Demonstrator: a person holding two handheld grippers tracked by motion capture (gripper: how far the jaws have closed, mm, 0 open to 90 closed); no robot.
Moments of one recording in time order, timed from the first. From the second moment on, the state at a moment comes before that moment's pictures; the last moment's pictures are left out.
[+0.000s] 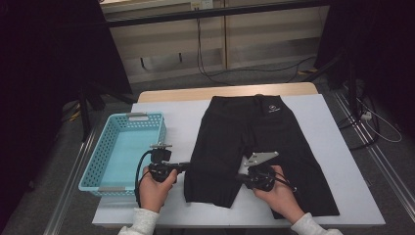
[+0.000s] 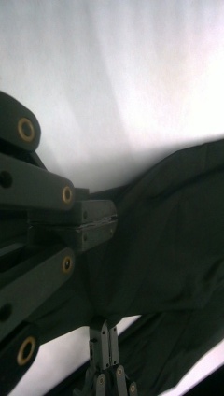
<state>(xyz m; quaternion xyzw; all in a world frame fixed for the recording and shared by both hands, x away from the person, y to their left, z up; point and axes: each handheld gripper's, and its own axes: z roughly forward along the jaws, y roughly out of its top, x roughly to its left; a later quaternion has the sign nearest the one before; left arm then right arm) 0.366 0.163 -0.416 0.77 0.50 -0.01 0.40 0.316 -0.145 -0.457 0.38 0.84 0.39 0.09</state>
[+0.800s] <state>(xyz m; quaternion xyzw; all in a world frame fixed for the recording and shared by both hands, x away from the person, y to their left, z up) 0.364 0.153 -0.426 0.79 0.47 0.04 0.38 0.306 -0.159 -0.450 0.36 0.83 0.41 0.12</state>
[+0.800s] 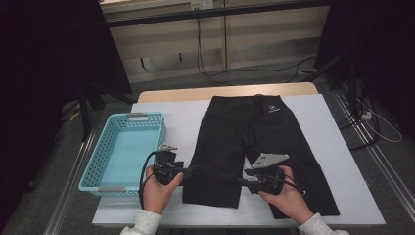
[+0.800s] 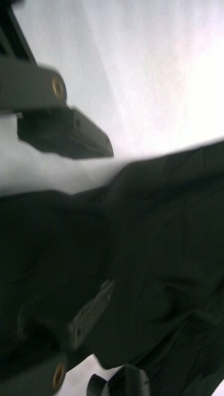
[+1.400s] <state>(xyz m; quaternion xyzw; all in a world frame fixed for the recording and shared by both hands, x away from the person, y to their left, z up) 0.339 0.162 -0.435 0.82 0.45 0.07 0.34 0.290 -0.149 -0.449 0.34 0.84 0.40 0.13</state>
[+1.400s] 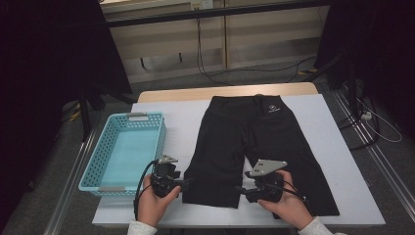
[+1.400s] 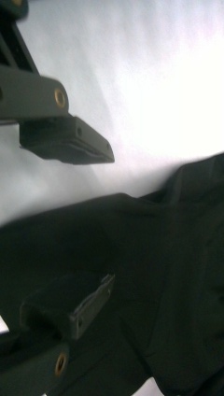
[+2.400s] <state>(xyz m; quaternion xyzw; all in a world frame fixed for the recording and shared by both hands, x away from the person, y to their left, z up) 0.353 0.151 -0.439 0.81 0.47 0.08 0.35 0.284 -0.120 -0.464 0.25 0.88 0.40 0.09</state>
